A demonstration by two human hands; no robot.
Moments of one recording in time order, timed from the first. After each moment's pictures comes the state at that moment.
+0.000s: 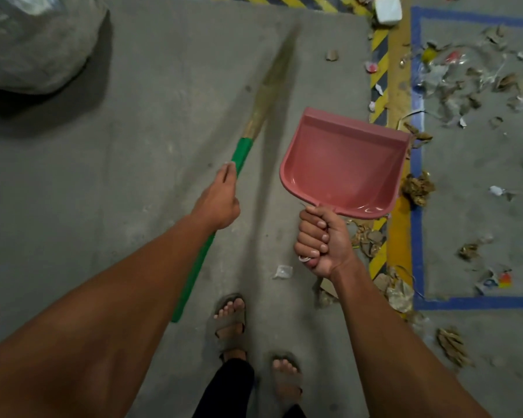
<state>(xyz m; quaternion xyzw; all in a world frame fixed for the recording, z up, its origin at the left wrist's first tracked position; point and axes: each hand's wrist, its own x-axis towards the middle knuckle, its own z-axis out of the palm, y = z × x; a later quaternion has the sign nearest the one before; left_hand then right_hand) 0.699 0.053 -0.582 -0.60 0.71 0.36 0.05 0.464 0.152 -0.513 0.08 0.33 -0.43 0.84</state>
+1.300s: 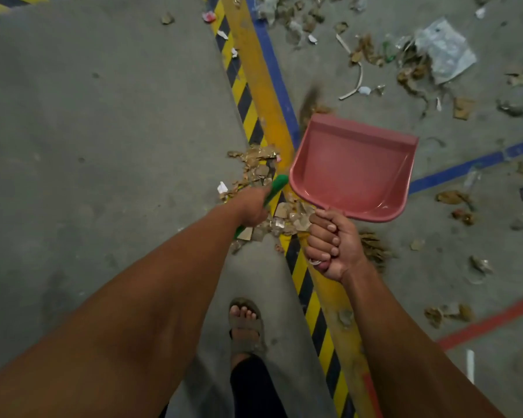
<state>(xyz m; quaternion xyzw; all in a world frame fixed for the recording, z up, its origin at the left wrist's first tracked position) 0.279 0.310 -0.549 -0.40 0.79 0.40 0.22 0.136 0.484 -0.491 0.13 0.29 -0.56 0.76</state>
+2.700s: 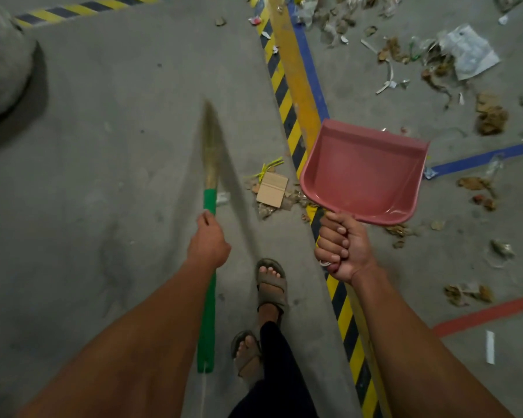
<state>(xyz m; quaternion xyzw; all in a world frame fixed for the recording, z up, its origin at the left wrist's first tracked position) 0.524 0.496 -0.500 -0.67 0.65 0.32 0.19 0.259 0.606 -0.429 0.09 0.31 -0.55 0.77</state>
